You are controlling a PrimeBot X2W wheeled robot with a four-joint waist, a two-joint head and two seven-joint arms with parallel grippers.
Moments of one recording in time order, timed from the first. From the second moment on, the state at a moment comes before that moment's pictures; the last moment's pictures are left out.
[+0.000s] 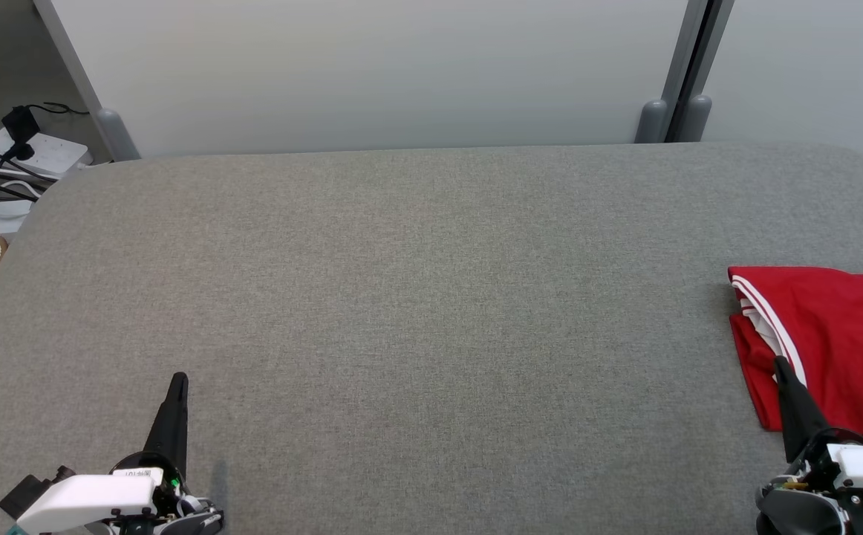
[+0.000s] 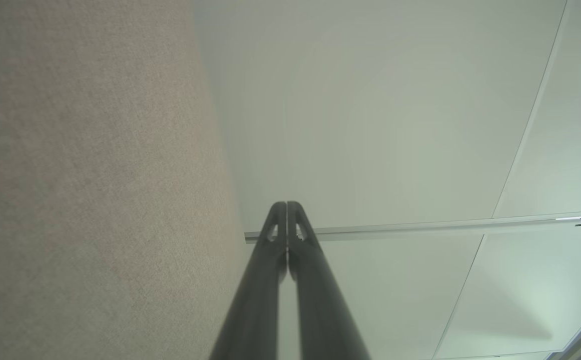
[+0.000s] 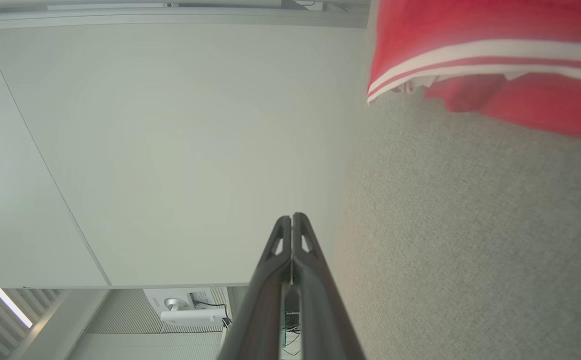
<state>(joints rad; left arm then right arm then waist) -0.05 0.04 0.08 0.27 -1.60 -0.13 0.11 -0.09 -0.04 -0.13 0.28 1.60 0.13 0.11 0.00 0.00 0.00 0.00</state>
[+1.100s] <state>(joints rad) -0.05 0.04 0.08 0.27 -1.60 -0.13 0.11 -0.09 -0.04 -0.13 0.28 1.60 0.13 0.11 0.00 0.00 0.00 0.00</state>
